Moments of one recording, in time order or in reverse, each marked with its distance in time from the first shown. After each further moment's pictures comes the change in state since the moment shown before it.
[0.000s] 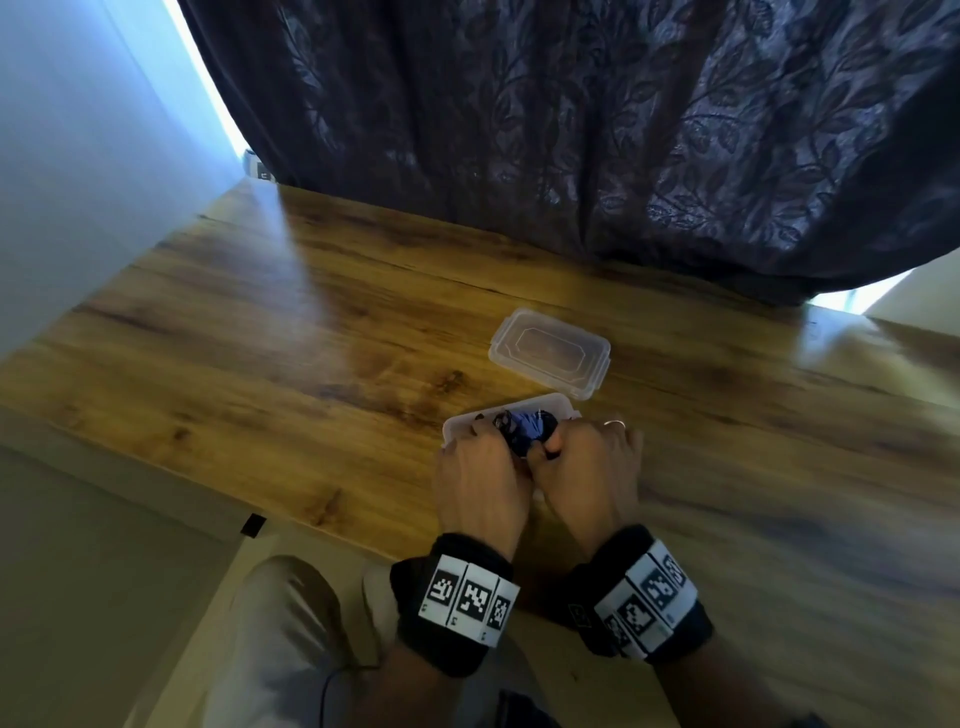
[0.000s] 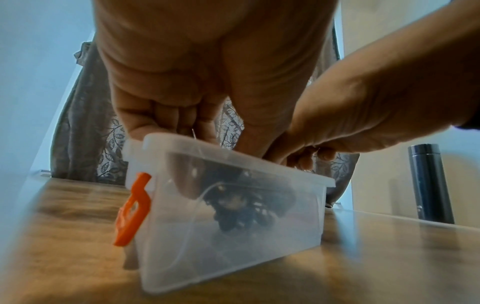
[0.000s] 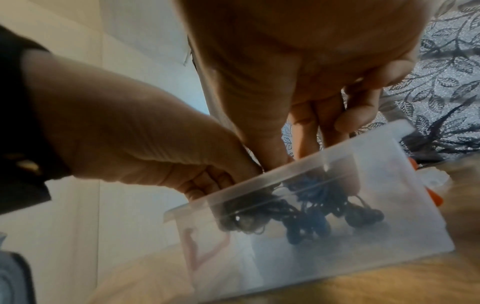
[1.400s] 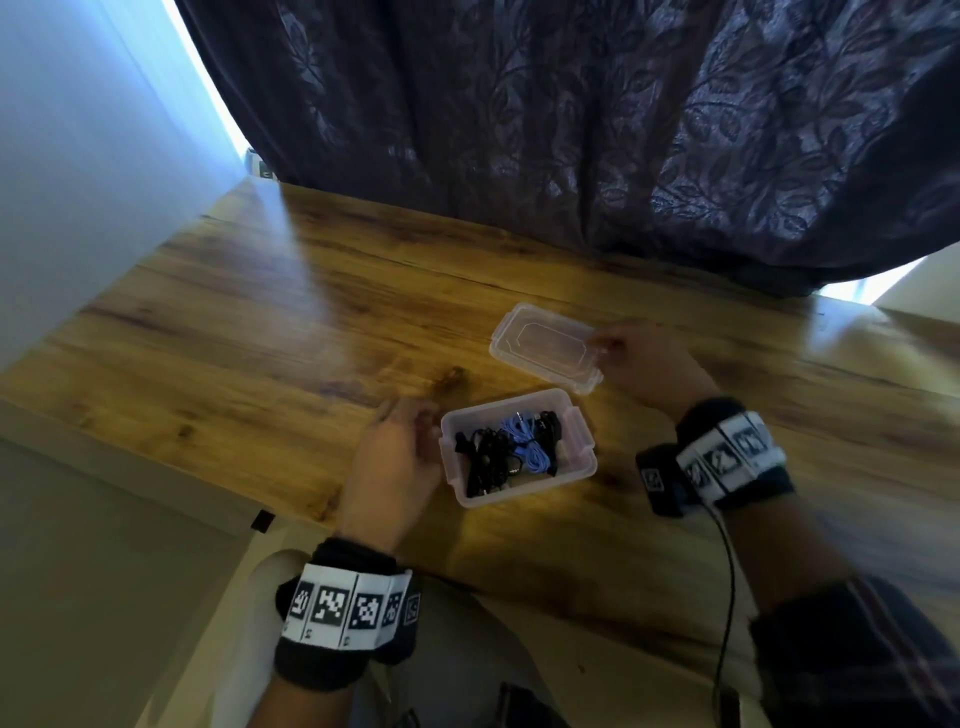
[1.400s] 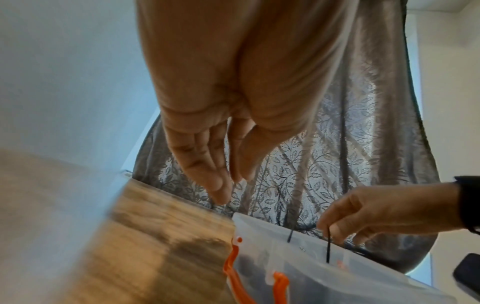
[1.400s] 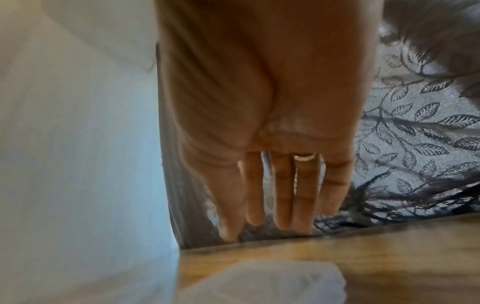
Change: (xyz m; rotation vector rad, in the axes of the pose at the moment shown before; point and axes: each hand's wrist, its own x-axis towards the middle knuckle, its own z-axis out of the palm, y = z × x) left_hand 0.015 -0.077 -0.034 -0.301 0.019 0.125; right_hand 0.118 0.066 -0.036 0.178 -0.218 -0.199
